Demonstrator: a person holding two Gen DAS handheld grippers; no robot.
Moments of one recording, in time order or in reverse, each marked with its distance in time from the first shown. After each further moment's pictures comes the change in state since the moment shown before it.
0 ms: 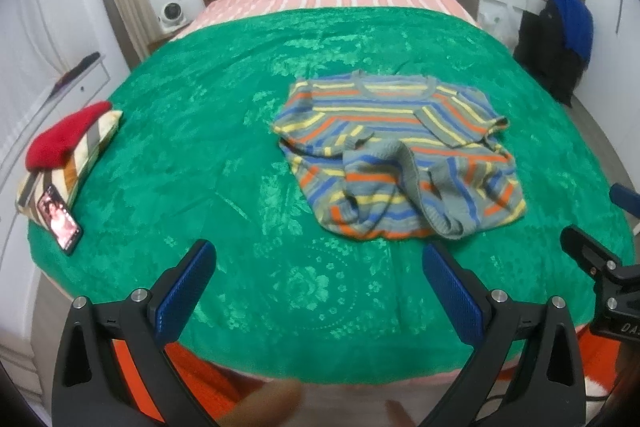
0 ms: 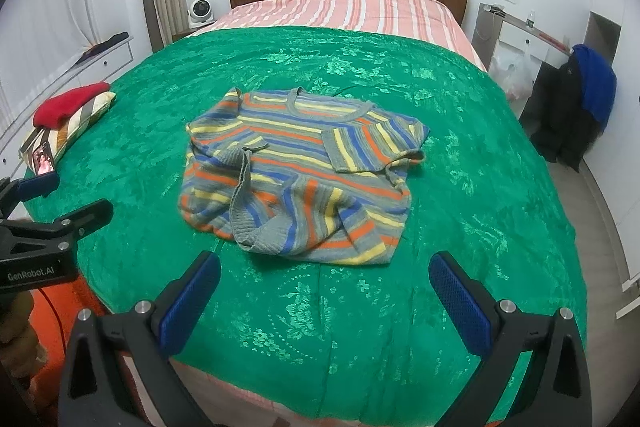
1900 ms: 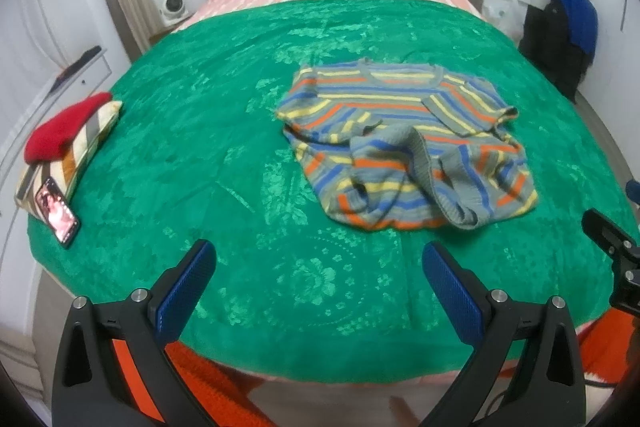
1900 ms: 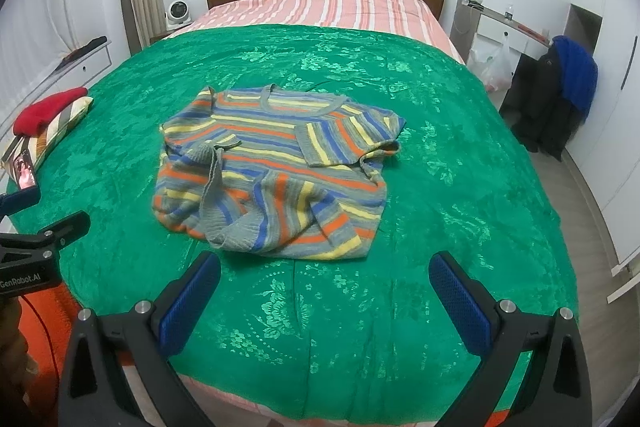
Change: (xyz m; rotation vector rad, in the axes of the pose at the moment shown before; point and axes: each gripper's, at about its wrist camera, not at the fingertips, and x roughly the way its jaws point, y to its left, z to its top) left arm 0.015 0.007 -0.009 -0.004 0.027 0.008; right arm 0.006 -0.014 -0.006 0.045 0.008 -0.070
